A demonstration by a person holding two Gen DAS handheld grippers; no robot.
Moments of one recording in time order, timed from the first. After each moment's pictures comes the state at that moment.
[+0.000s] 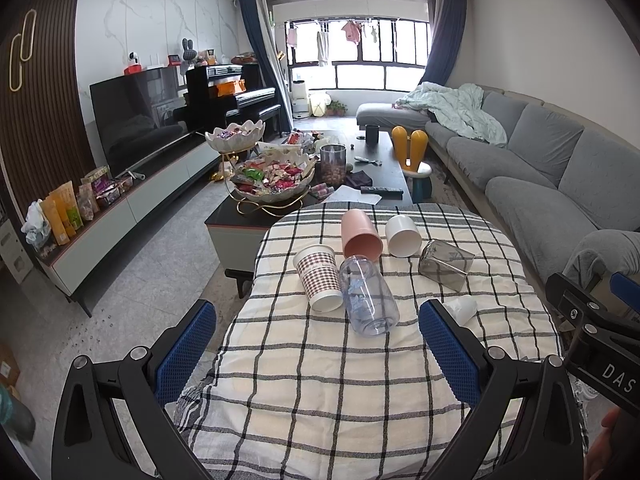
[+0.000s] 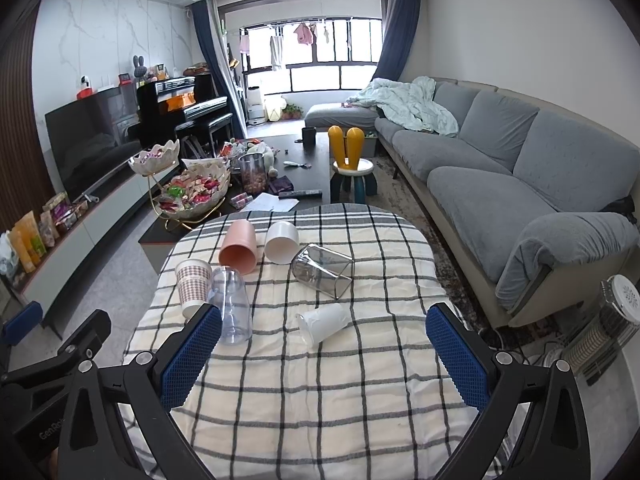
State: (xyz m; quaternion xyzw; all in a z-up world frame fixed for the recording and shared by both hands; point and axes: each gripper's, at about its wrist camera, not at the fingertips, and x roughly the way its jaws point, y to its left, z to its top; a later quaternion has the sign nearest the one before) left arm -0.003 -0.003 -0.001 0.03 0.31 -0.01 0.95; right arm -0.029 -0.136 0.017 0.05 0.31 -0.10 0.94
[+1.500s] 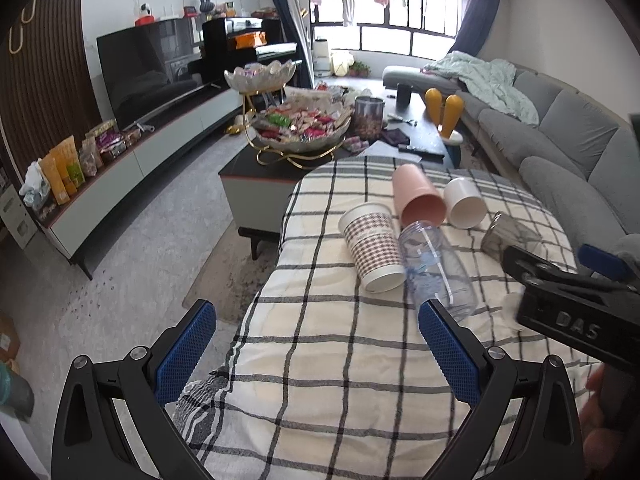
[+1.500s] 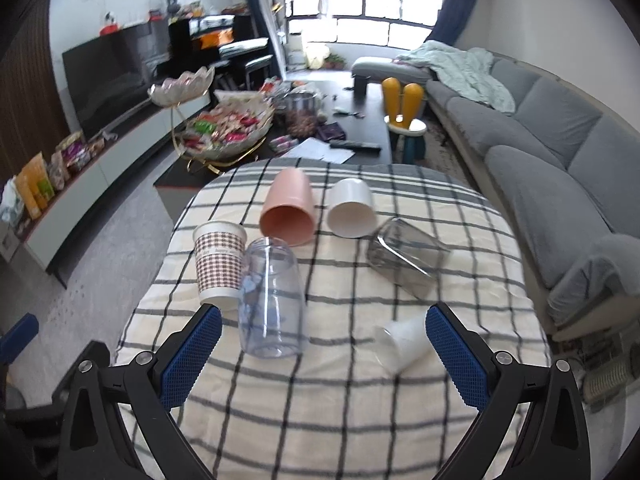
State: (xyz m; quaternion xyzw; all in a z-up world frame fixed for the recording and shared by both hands) left arm 0.074 0.056 -0.080 0.01 0.39 0.02 0.92; right arm 0.102 -0.065 -0.055 -0.01 0.42 -0.02 0.91
